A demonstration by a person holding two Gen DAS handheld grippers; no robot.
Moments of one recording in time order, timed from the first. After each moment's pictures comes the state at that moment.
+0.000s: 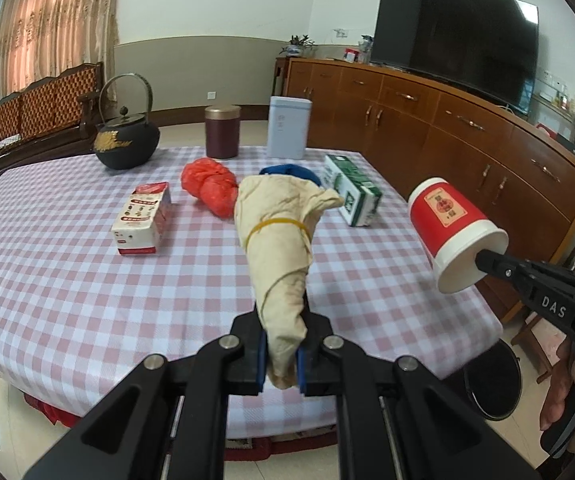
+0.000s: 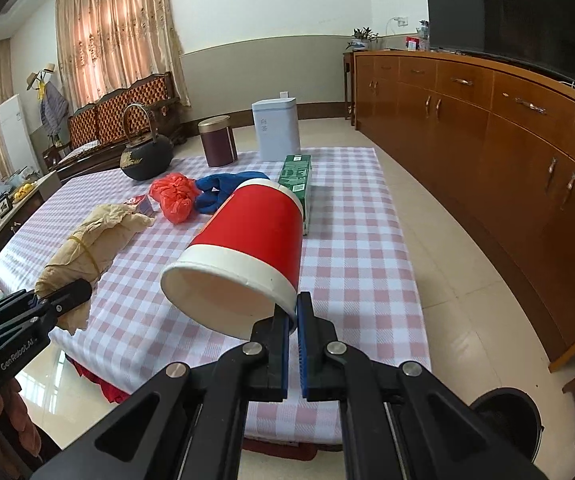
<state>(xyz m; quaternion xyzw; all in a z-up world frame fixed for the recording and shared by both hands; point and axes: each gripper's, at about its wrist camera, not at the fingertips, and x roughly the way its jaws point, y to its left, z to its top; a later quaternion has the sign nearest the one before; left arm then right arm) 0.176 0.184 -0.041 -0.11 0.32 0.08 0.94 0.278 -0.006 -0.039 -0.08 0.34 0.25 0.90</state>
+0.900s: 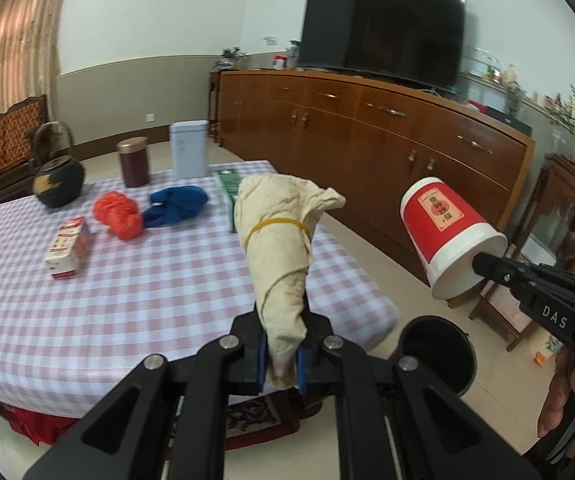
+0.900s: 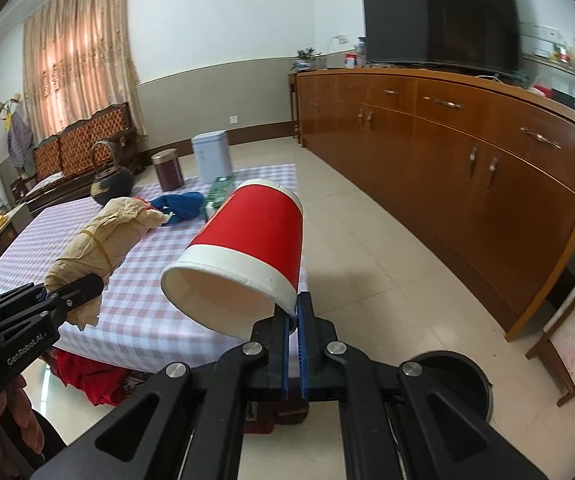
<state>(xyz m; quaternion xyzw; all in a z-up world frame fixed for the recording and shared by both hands) 0.158 0.078 -0.010 -0.07 0.30 -0.02 0.95 0.210 -0.117 -0.004 -0.05 0.31 0.17 0.94</state>
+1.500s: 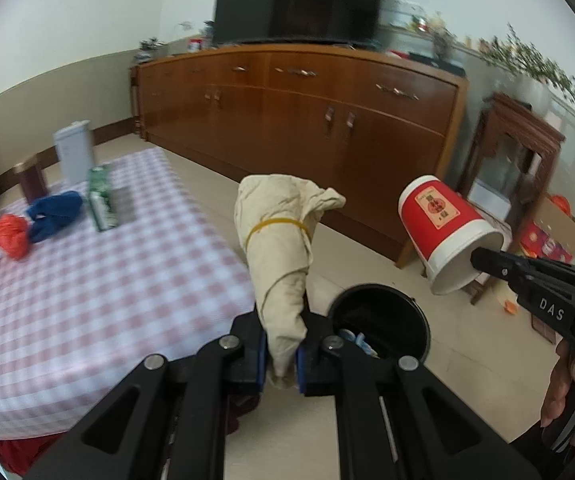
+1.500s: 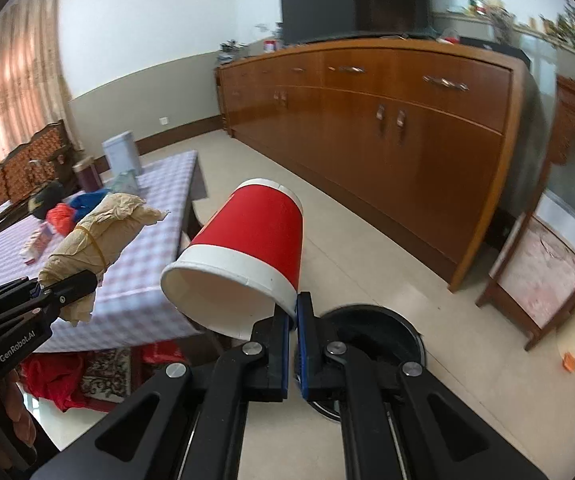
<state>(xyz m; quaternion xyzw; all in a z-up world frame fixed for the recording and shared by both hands) 0.186 -0.041 -0.030 -0.01 0.33 -0.14 0.93 0.191 -0.245 -0.024 -0.01 0.33 0.05 0.94</state>
